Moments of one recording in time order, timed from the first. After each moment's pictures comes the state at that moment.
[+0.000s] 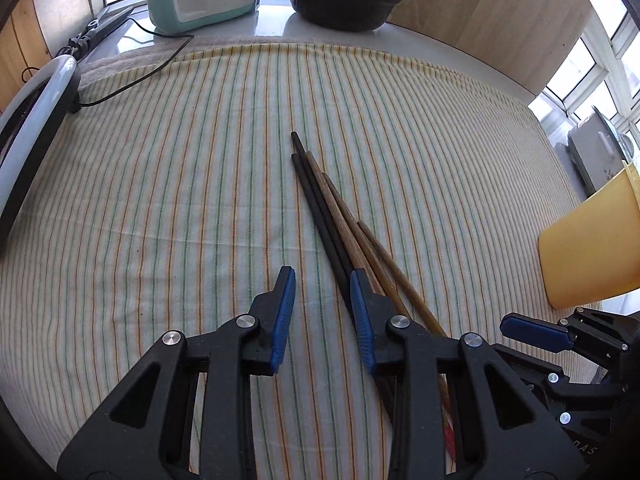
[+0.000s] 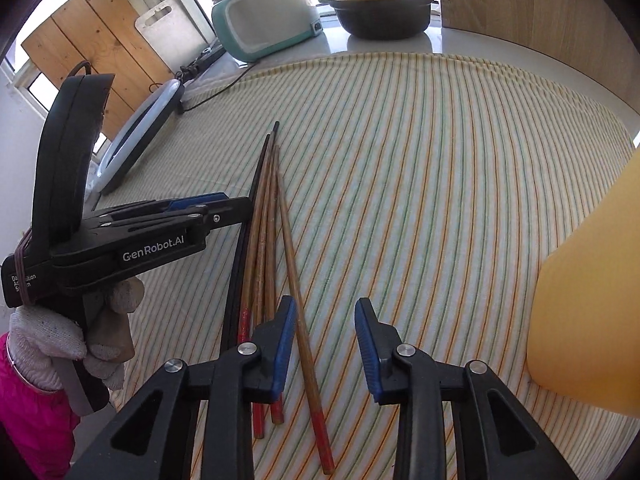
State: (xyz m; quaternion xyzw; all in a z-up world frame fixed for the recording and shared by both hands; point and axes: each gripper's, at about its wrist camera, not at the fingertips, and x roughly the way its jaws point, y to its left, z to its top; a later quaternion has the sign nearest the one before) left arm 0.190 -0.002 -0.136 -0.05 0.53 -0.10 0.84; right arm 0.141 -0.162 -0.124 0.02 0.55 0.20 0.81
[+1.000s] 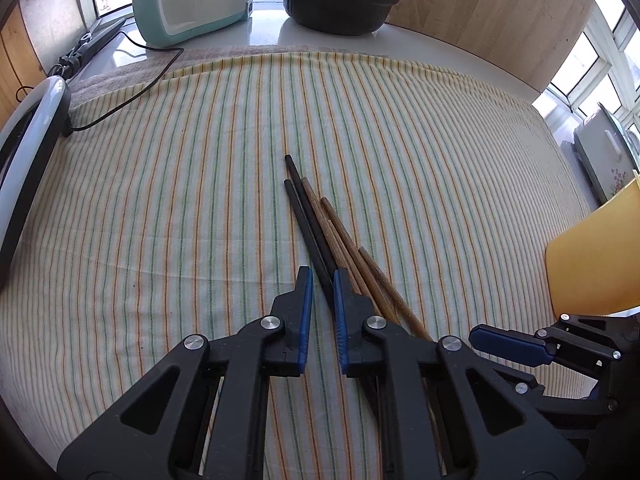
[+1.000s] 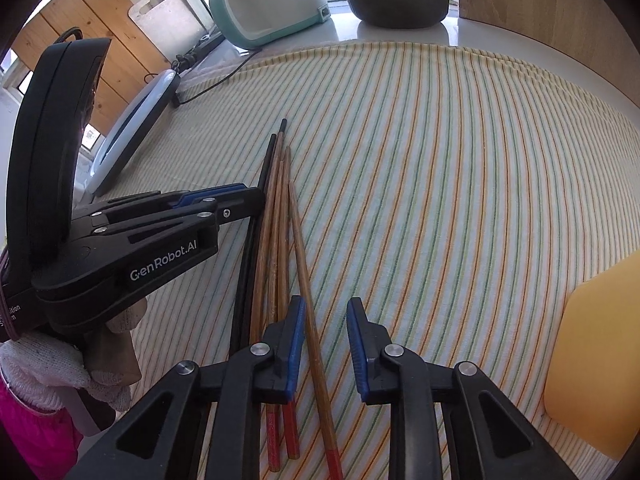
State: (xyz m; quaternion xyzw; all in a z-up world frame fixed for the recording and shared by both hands) left arm 0.210 -0.009 -0.135 -0.04 0.53 -0.09 0.84; right arm 0.168 -0.142 -0.132 0.01 0.57 0.20 0.80
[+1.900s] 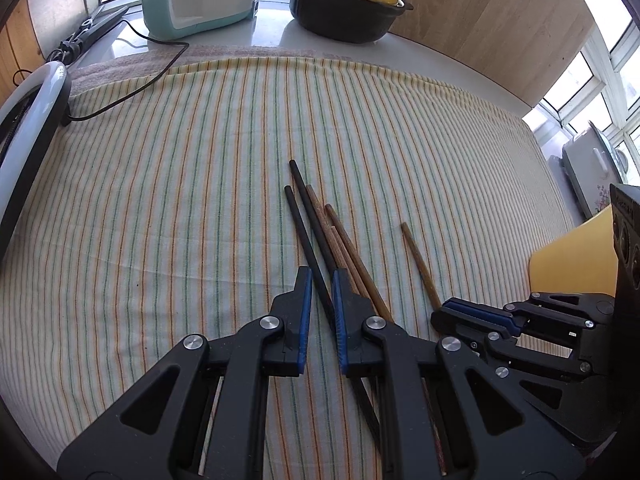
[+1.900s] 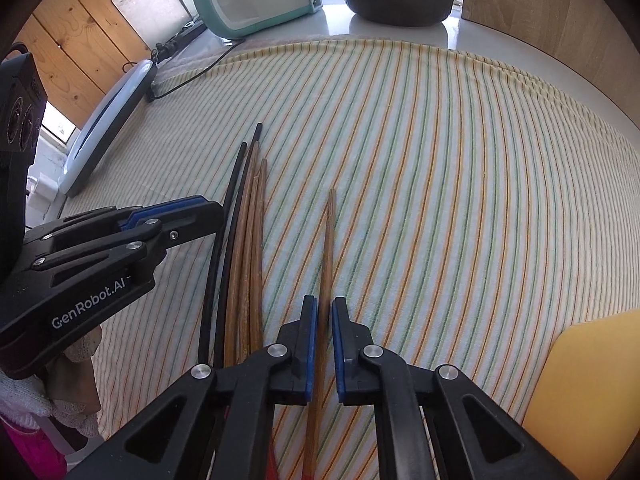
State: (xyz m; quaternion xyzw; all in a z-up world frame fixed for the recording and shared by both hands) left arm 0.210 0.002 -0.129 -0.07 0.53 -0.11 0.84; right arm 0.190 -0.134 -0.138 -0.03 0.58 0.18 0.79
